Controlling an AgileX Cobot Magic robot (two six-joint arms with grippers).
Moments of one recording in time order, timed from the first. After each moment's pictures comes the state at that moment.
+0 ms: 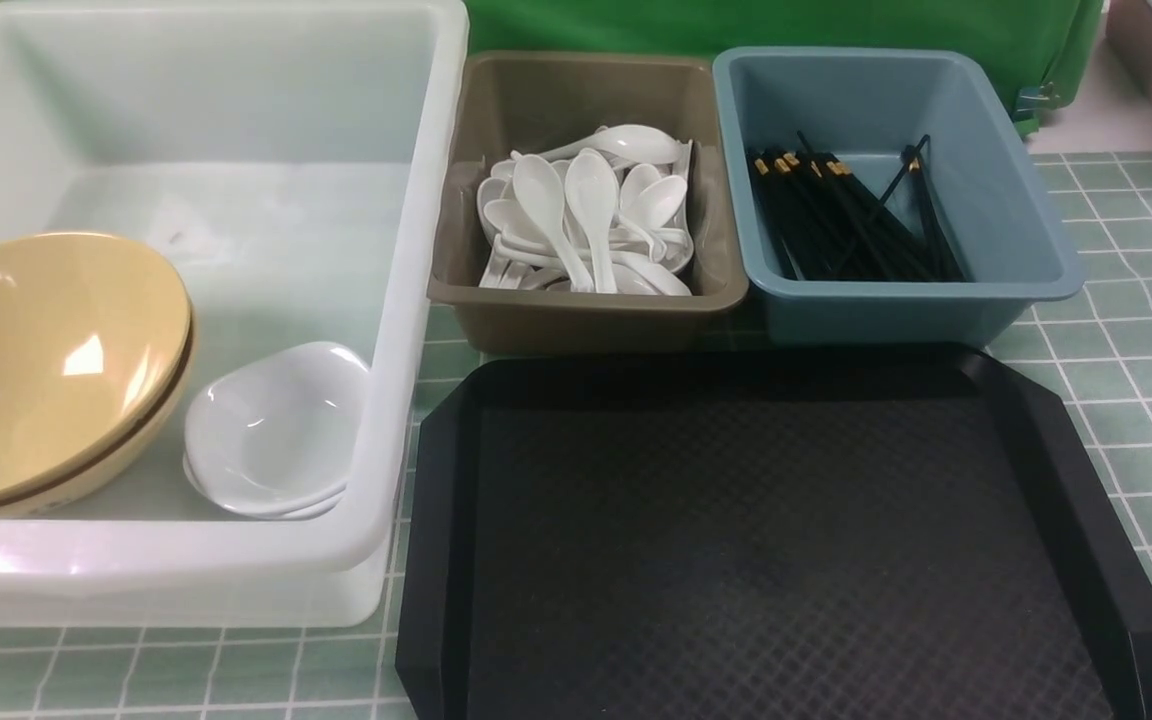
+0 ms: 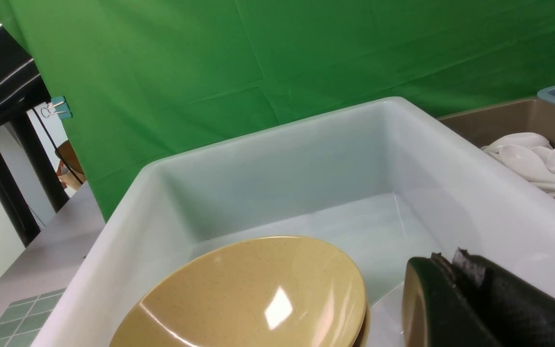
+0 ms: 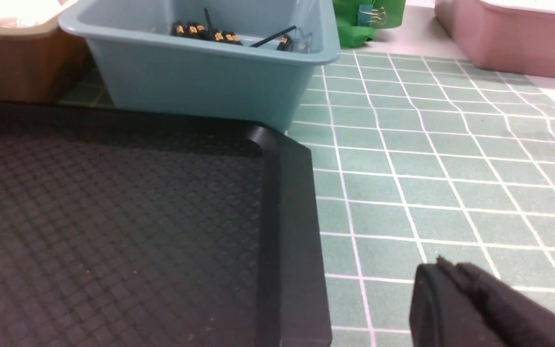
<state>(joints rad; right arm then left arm) -0.06 -0.01 0.03 0.05 0.31 -0.14 -0.01 -0.02 -0.25 -0.09 0.33 0.35</state>
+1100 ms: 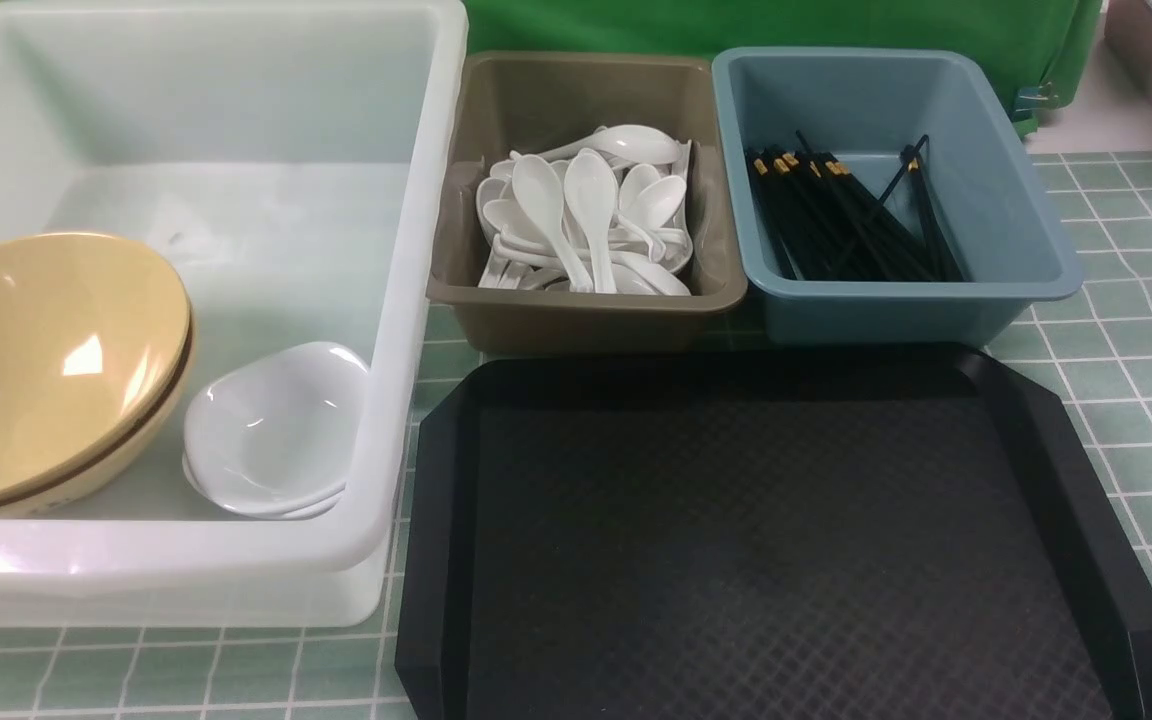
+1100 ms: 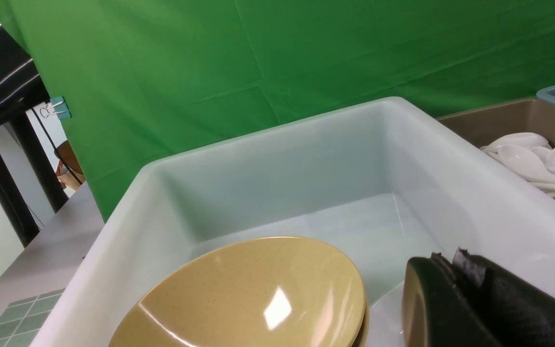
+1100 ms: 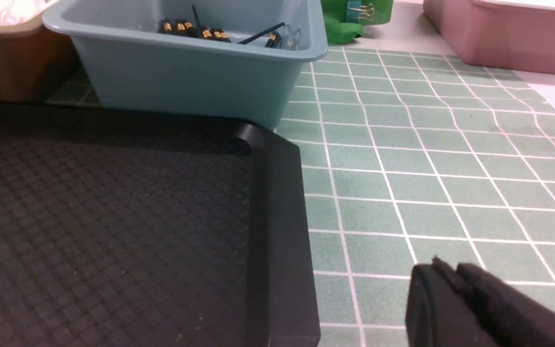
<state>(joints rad) -0.06 -0.01 0.03 -0.01 0.31 -0.07 -0.01 -0.02 -0.25 -0.09 0.33 0.35</state>
